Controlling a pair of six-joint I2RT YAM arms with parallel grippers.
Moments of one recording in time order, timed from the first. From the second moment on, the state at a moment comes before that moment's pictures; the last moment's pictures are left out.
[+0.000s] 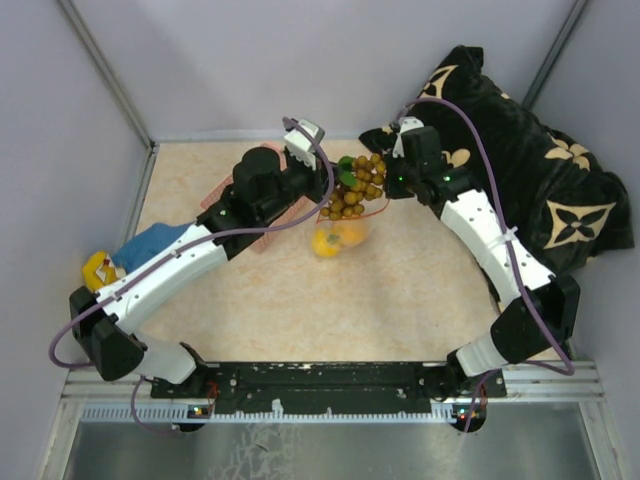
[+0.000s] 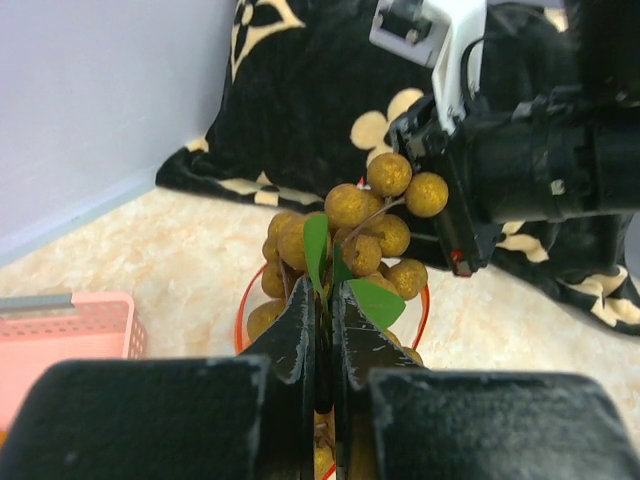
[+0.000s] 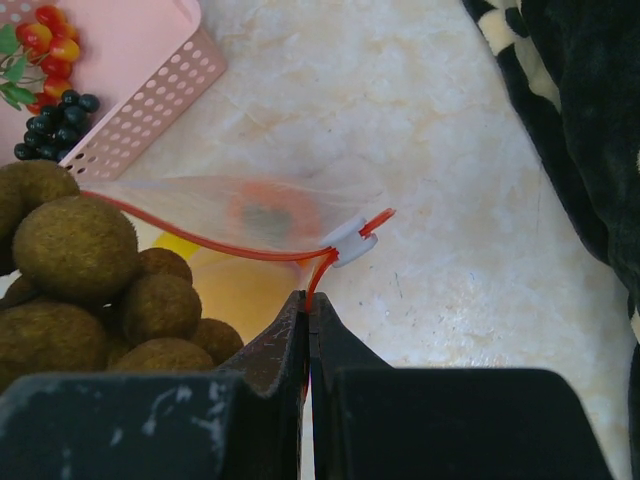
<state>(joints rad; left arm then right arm) -0.80 1.42 1.38 -0.01 -0.02 -0.11 0.41 1.47 1.45 -0.63 0.04 0.21</state>
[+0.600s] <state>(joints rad) -0.82 1.39 1.32 -0.05 -0.06 0.07 0.41 1.46 1.44 -0.63 0.02 0.22</state>
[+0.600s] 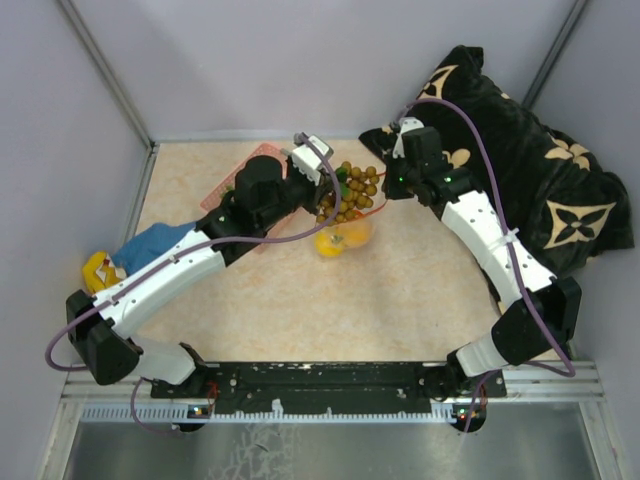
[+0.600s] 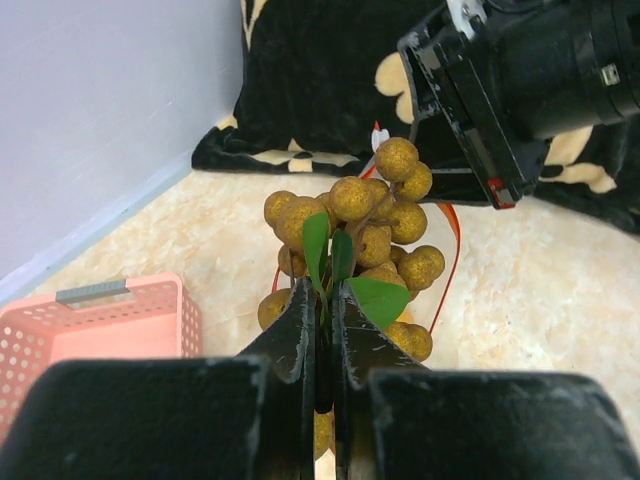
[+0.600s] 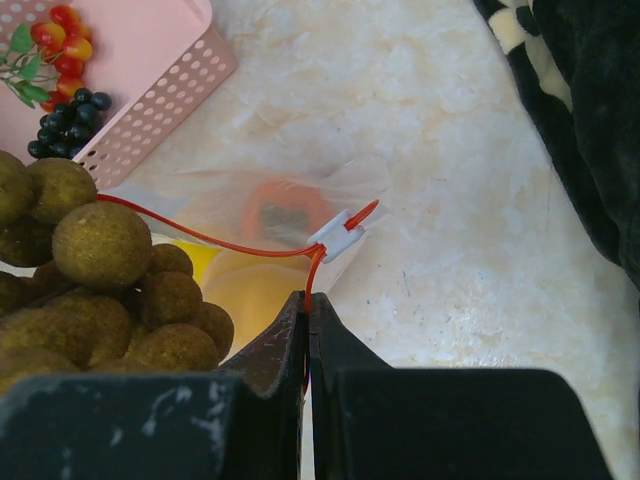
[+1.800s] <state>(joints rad) -0.84 1.51 1.46 -0.29 0.01 0.30 0.41 1.45 1.44 -0.61 -0.09 0.22</state>
